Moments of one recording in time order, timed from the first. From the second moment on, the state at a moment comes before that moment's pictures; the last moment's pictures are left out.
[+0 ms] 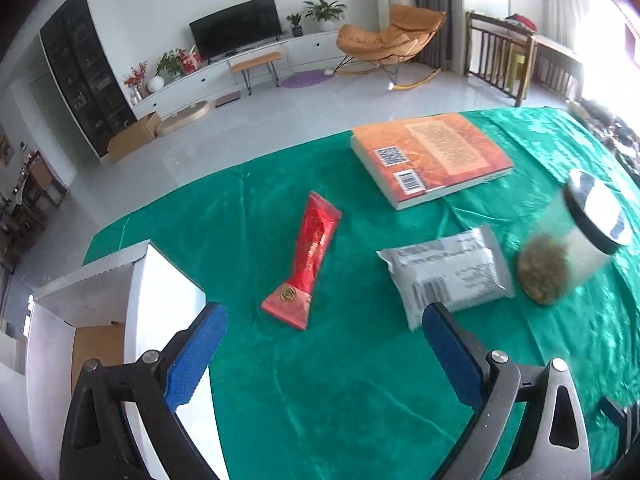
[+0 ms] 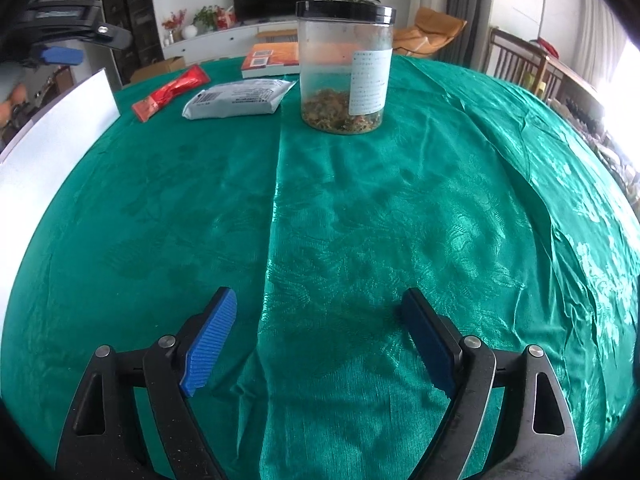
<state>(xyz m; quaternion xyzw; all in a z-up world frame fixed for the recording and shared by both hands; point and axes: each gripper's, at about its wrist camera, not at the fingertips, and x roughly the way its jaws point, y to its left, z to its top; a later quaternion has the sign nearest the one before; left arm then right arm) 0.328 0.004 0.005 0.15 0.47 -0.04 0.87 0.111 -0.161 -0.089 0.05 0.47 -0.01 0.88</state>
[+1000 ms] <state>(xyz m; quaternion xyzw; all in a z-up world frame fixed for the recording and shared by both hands) 0.357 -0.077 -0.082 0.33 0.43 -0.18 0.82 0.109 -0.163 -0.088 0.07 0.47 0.00 0.88</state>
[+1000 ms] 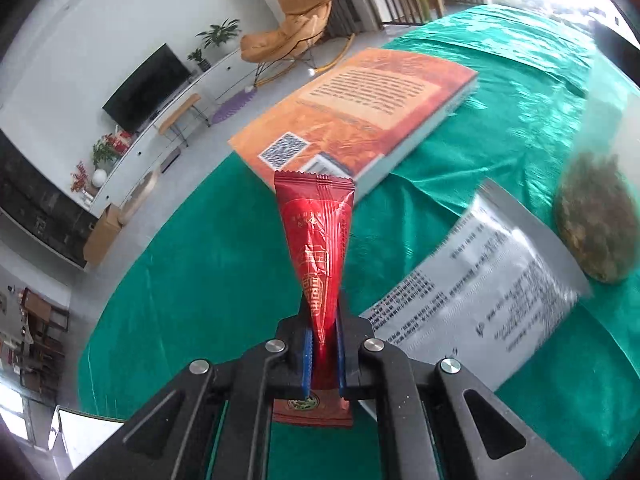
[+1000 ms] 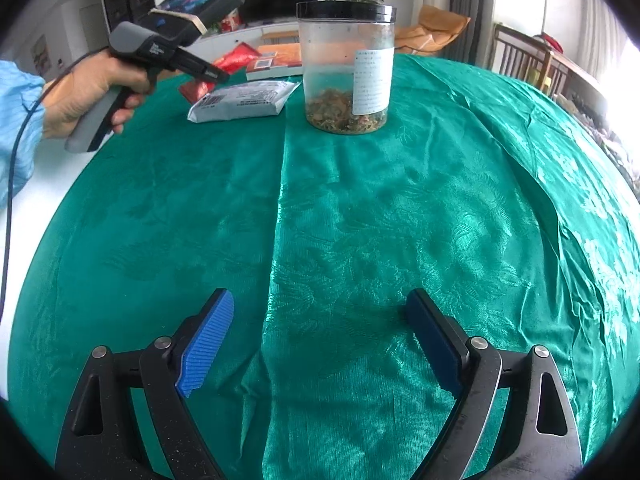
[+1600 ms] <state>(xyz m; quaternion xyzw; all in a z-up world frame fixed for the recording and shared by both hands) 0.217 0.014 -0.069 0.05 0.54 -0.14 0.83 0.109 -0.164 -0.087 0.07 0.47 0.00 0.88</state>
